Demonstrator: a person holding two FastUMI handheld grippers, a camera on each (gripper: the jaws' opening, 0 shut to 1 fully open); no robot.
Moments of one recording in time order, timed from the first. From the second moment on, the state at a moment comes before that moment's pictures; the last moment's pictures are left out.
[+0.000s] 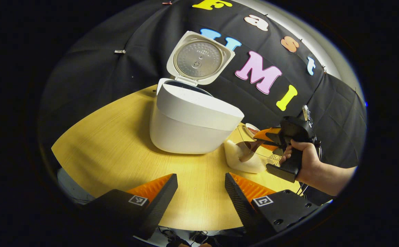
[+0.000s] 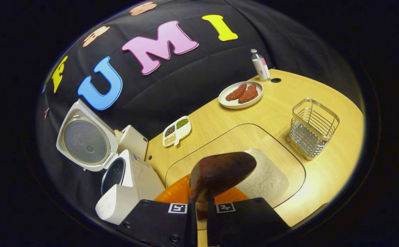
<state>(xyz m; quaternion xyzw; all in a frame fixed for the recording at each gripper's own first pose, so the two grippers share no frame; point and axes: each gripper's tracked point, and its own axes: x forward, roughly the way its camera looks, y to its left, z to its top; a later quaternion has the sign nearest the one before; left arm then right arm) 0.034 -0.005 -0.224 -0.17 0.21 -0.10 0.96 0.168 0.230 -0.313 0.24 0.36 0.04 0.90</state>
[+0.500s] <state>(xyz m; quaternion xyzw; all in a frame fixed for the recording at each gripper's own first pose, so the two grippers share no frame) 0.051 0.006 -0.190 -0.17 0.20 -0.09 0.96 0.176 0.182 -0.285 0.33 0.36 -0.01 0.87</state>
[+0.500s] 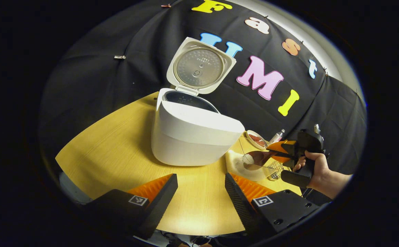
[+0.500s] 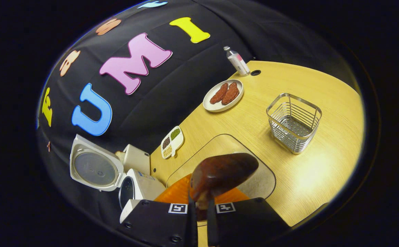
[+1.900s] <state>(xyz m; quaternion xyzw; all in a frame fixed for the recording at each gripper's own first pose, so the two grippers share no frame) 0.052 0.060 -0.132 -0.21 0.14 -0.05 0.97 0.232 0.374 -0.133 0.41 0.31 0.14 0.85</state>
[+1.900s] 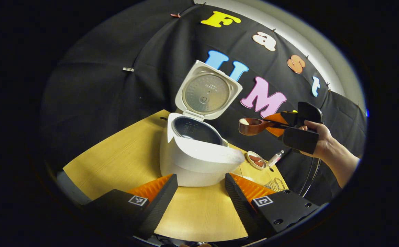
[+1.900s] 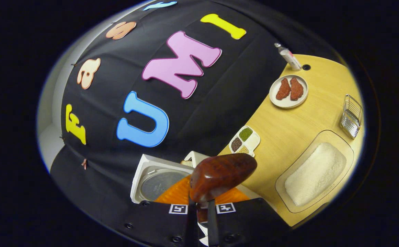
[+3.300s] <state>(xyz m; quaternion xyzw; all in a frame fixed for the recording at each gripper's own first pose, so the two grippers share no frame) 0.006 0.118 -0.133 -0.27 0.15 0.03 0.95 0.131 0.601 -0.202 -0.27 0.05 0.47 0.84</state>
